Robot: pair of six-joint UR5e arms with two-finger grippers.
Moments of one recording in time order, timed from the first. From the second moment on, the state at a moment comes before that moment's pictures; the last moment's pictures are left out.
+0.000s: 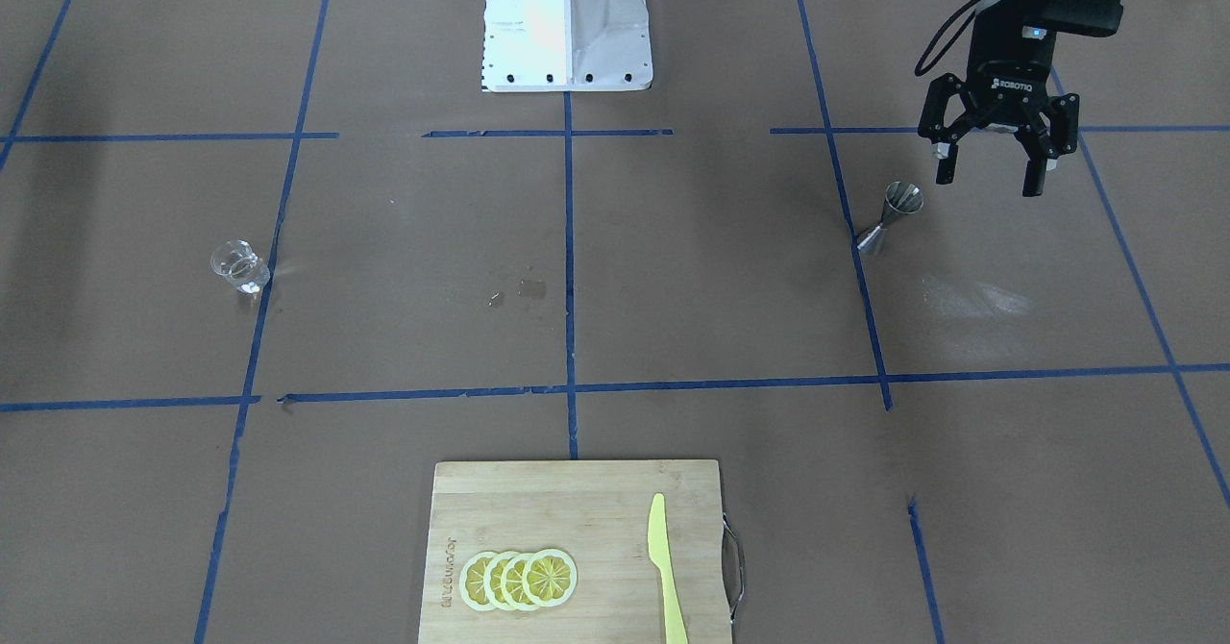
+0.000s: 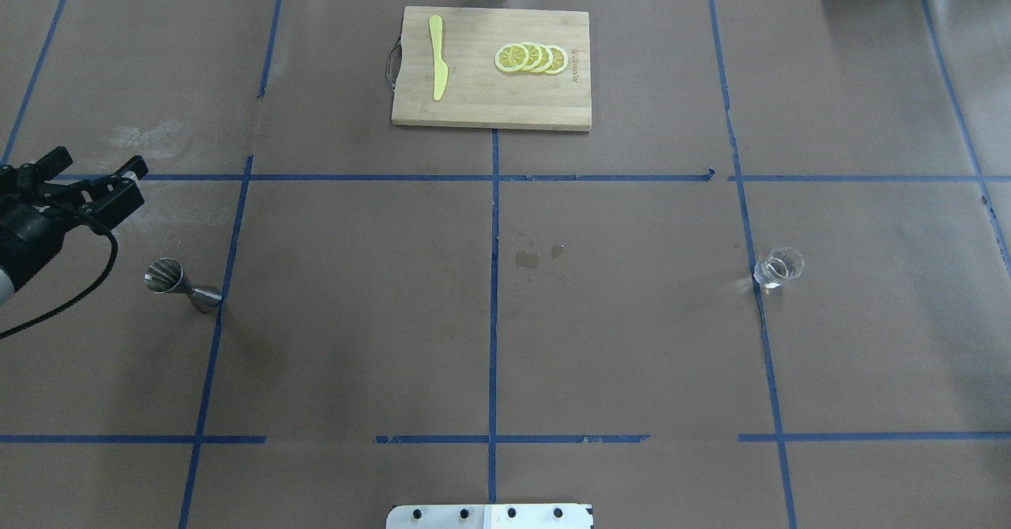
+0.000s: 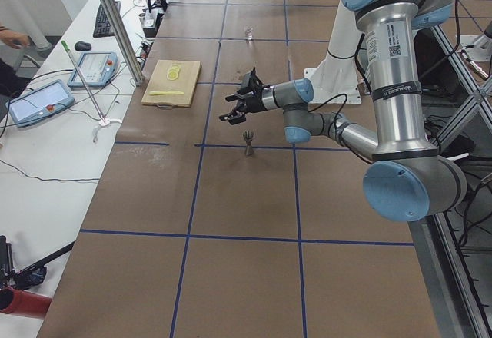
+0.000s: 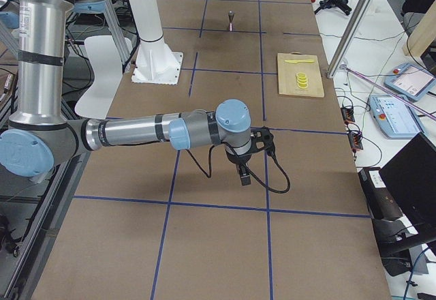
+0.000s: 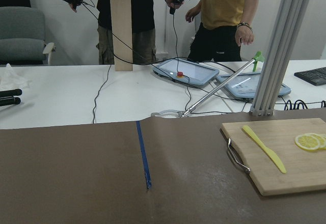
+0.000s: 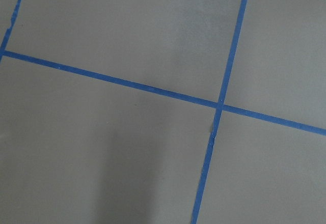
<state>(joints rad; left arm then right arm) -0.46 -1.33 -2.05 -2.62 -0.86 -1.01 1.56 -1.70 1.85 -1.49 2.38 -0.06</state>
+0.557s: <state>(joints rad) -0.29 -1.32 -1.94 -2.63 -0.53 -1.10 1.56 -1.71 1.85 -1.49 2.38 -0.06</state>
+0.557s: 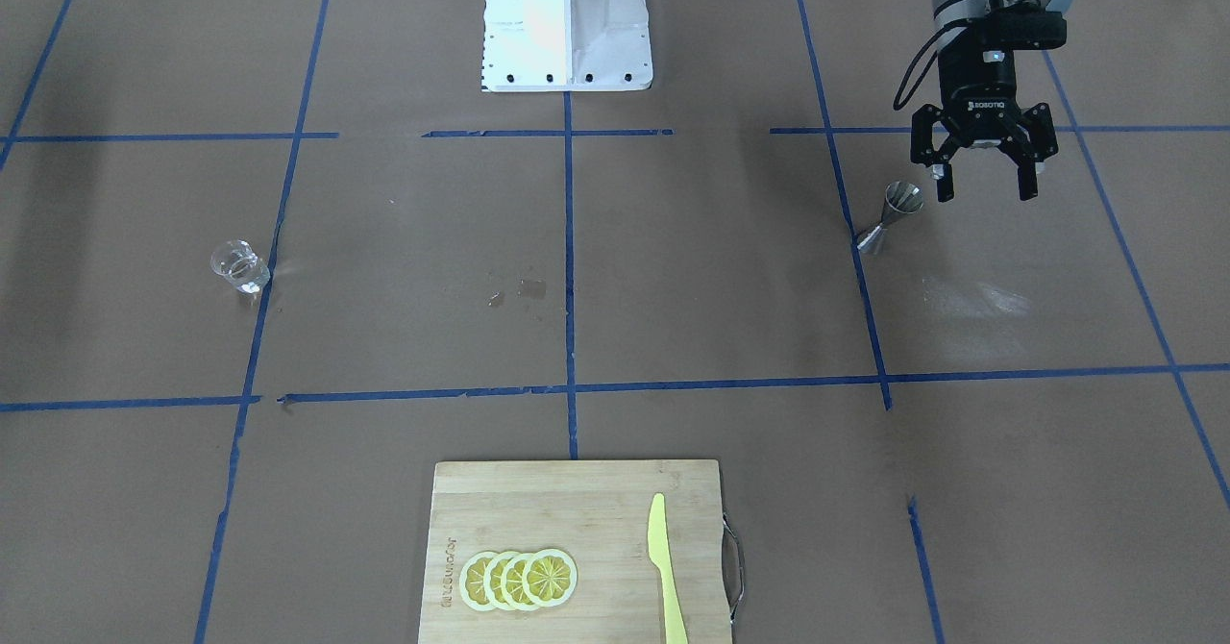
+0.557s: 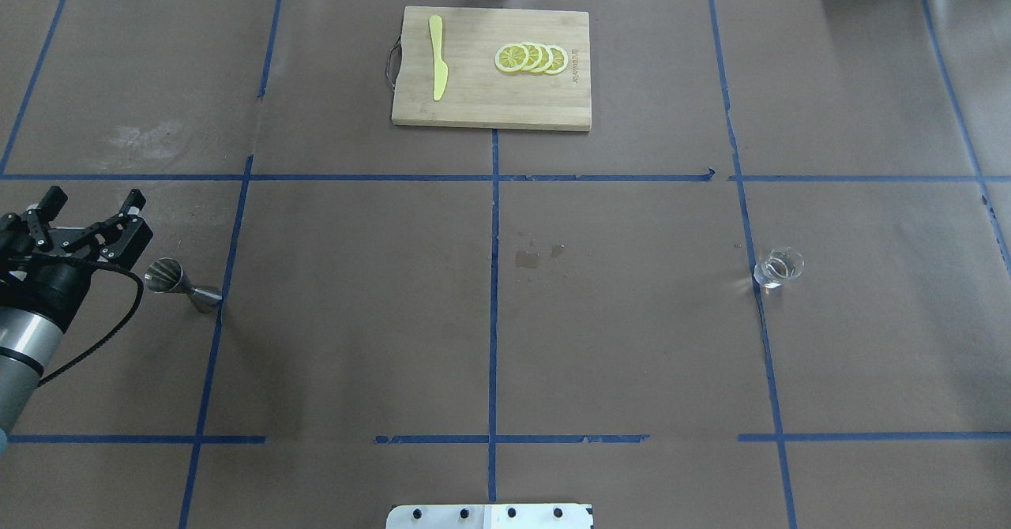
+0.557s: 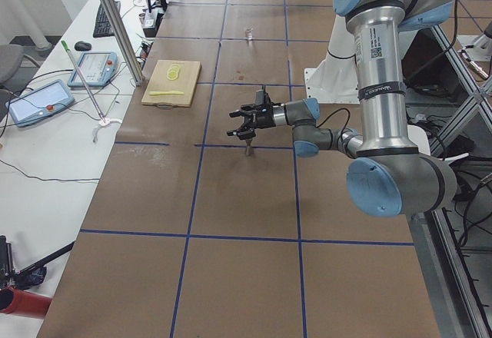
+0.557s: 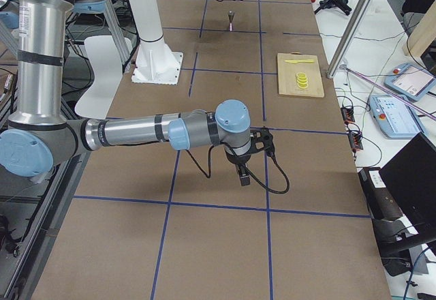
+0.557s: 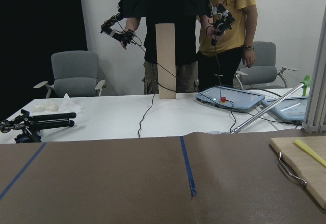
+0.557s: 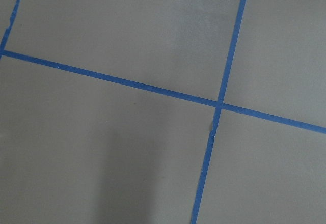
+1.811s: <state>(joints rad) -0.07 -1.43 -1.70 -2.77 -0.37 -1.14 1.56 -1.71 1.85 -1.49 2.40 -0.06</state>
